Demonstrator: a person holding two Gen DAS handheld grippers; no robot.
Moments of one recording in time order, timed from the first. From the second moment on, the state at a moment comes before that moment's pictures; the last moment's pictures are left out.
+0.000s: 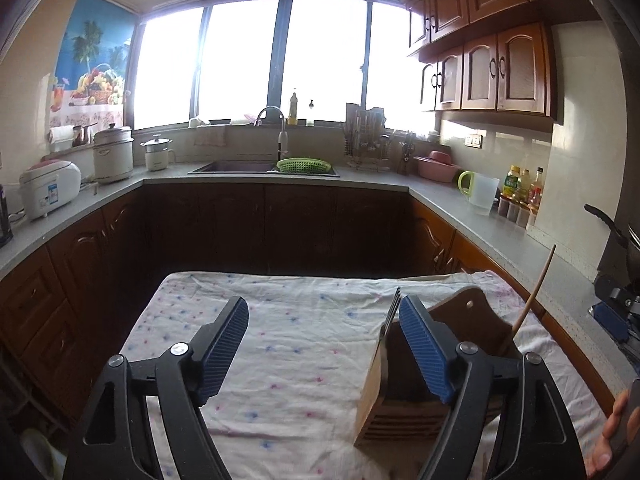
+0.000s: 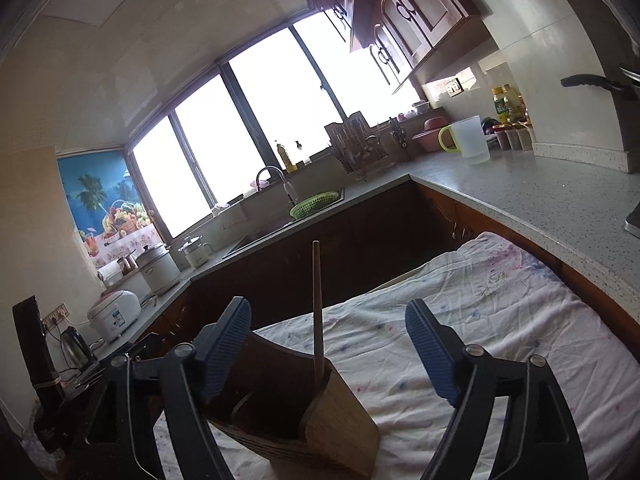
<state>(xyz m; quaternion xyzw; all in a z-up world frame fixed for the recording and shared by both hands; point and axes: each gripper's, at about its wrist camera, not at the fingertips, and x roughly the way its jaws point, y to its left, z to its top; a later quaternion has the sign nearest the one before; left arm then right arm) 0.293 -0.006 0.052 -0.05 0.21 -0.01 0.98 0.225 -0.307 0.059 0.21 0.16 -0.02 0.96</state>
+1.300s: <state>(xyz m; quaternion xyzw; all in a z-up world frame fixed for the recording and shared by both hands) 0.182 0.017 -0.027 -0.12 0.38 -0.03 0.91 0.093 -0.283 -0.042 0.18 0.33 -0.07 0.92</state>
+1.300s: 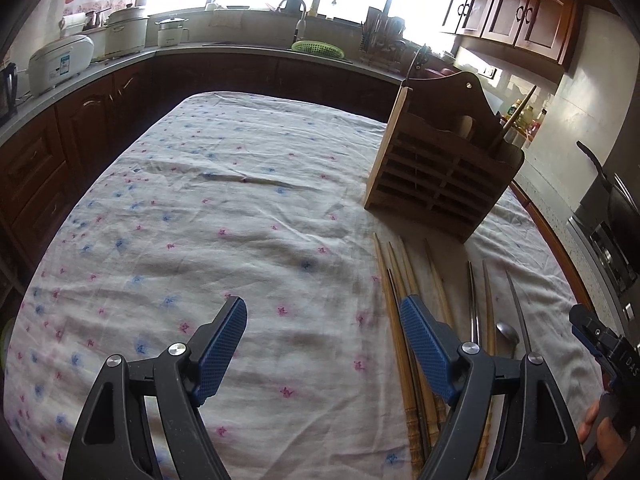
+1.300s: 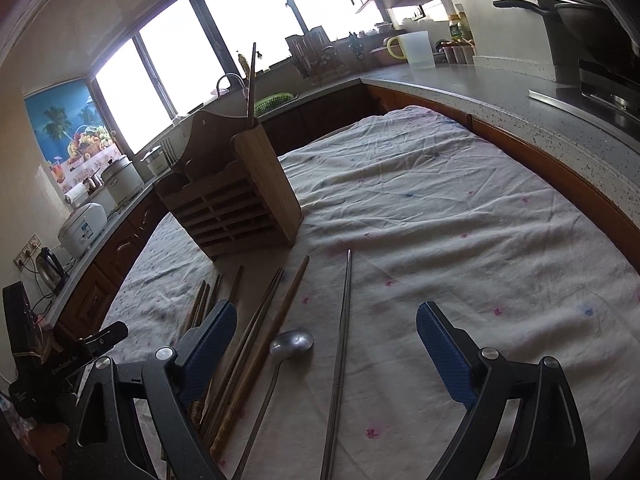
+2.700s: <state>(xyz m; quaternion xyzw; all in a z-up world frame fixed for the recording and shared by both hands) 0.320 -0.063 -0.064 0.03 0.48 -0.07 0.87 0.193 -0.281 -0.085 0.04 0.46 -0.11 0.88</state>
